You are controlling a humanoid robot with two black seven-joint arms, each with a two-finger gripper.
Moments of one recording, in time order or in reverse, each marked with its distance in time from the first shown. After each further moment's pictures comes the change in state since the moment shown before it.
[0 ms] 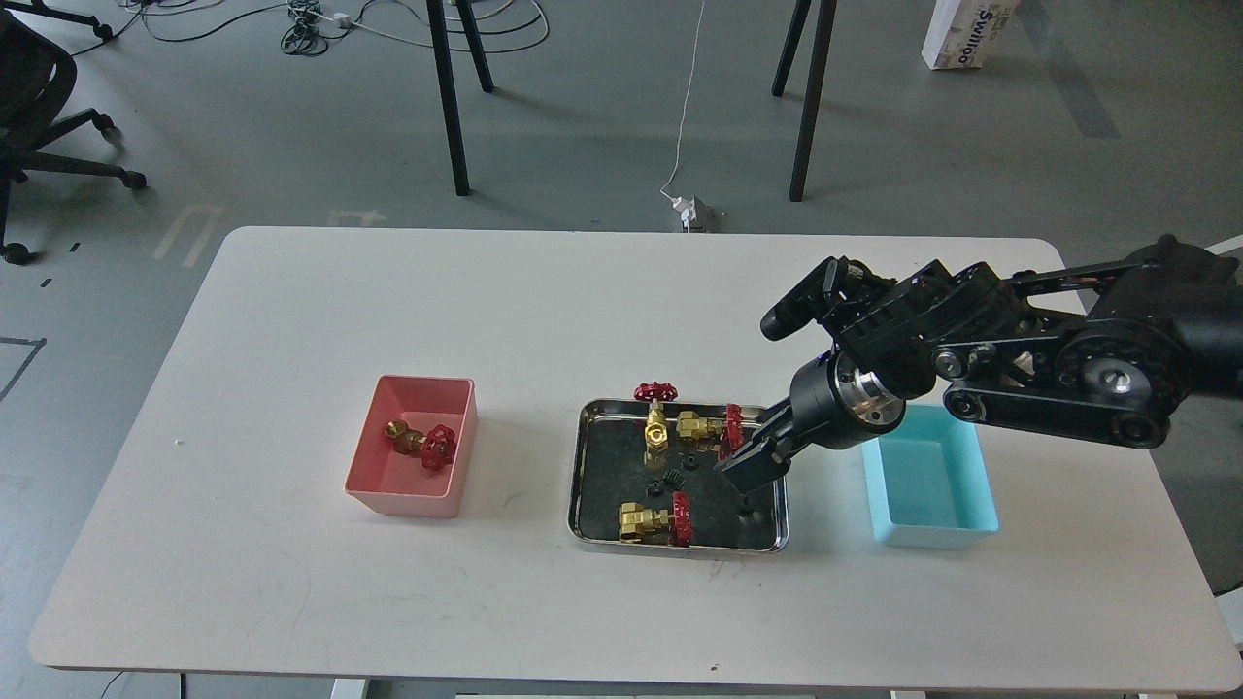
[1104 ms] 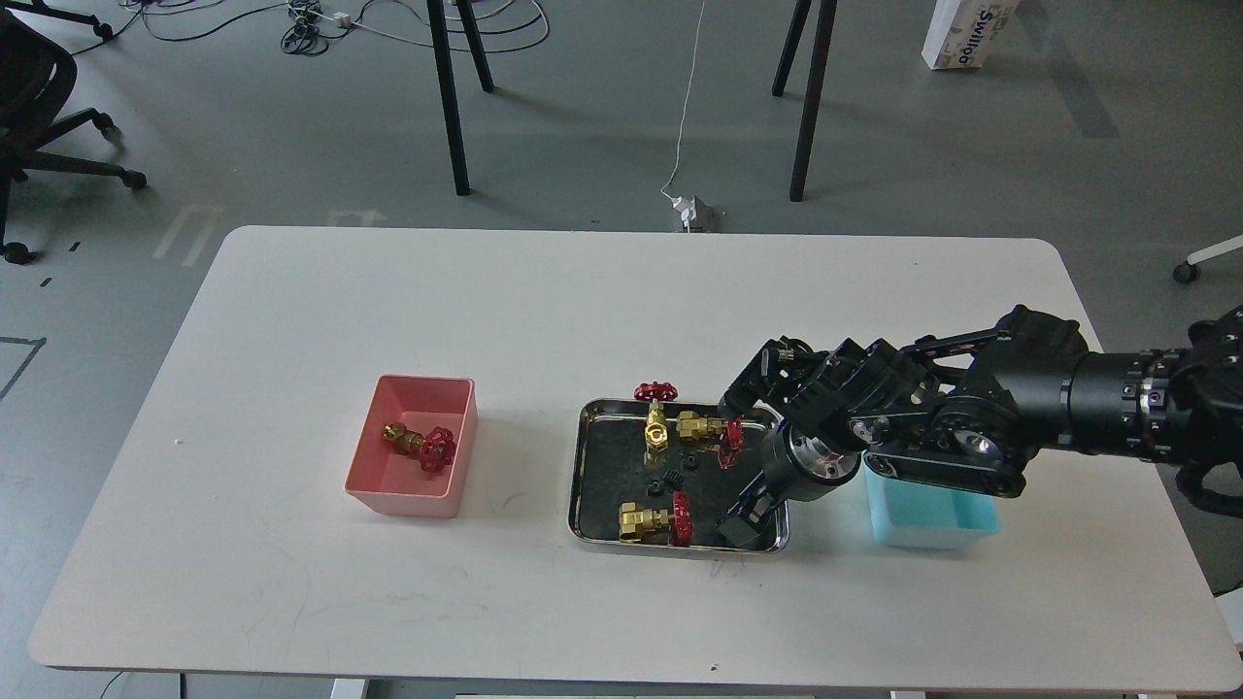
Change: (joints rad) left arm -0.067 -0.010 0.000 0.050 0.001 0.023 -0.002; right arm -0.156 0.240 -0.067 -0.329 -0.085 0.000 0.056
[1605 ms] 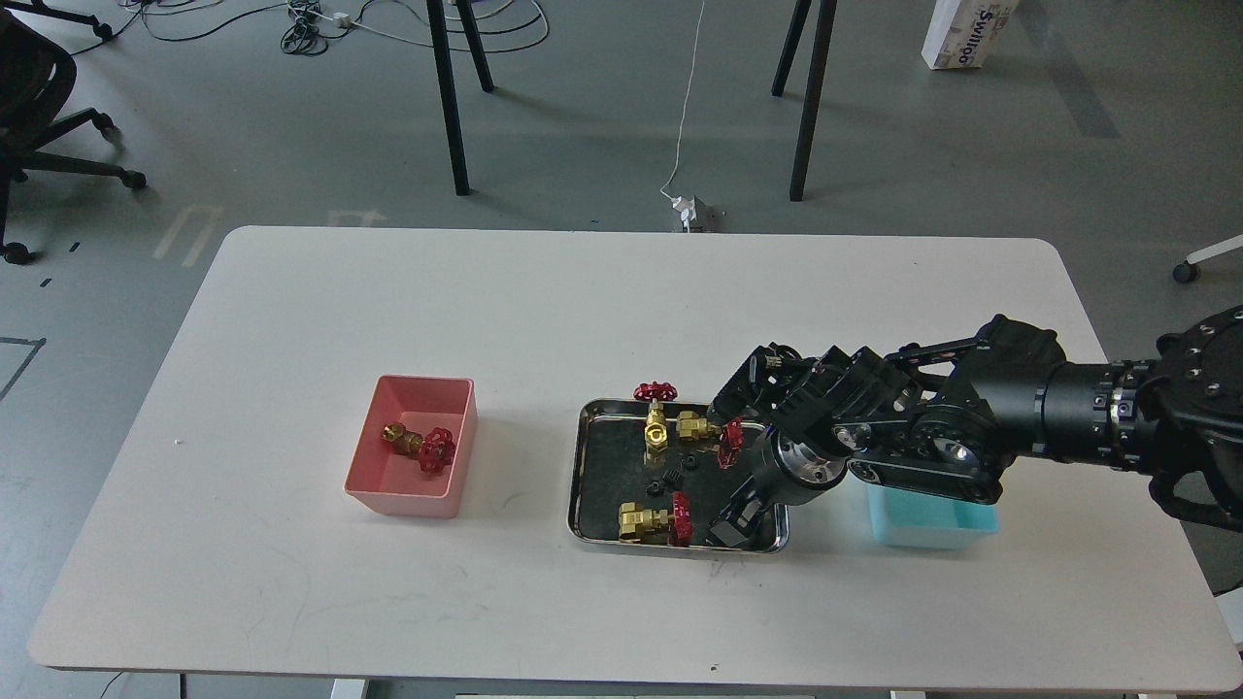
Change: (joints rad) left arm -0.009 0.004 0.000 0.000 0.000 0.000 0.000; right arm -0.025 0.059 -0.001 -0.060 0.000 0.000 -0.002
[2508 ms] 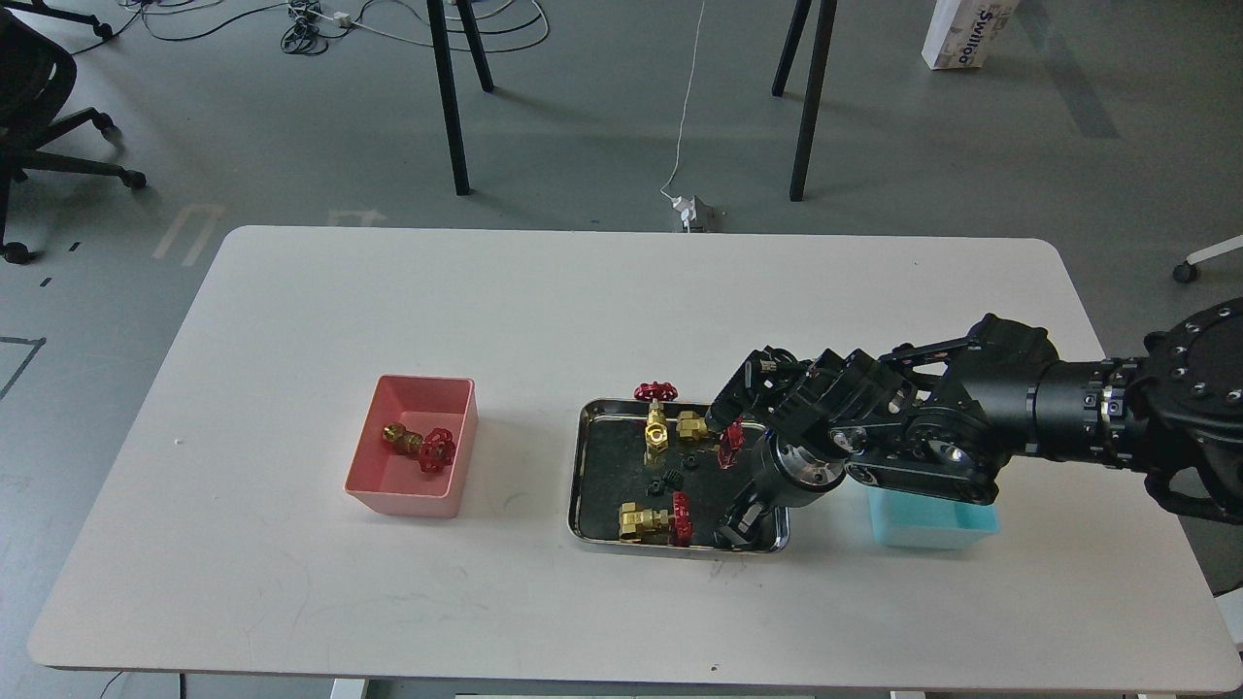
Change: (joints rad) left arm -0.003 0.005 0.002 0.002 0.000 -0.001 0.001; right arm 0.016 0.006 -0.039 0.002 0.002 0.000 -0.002
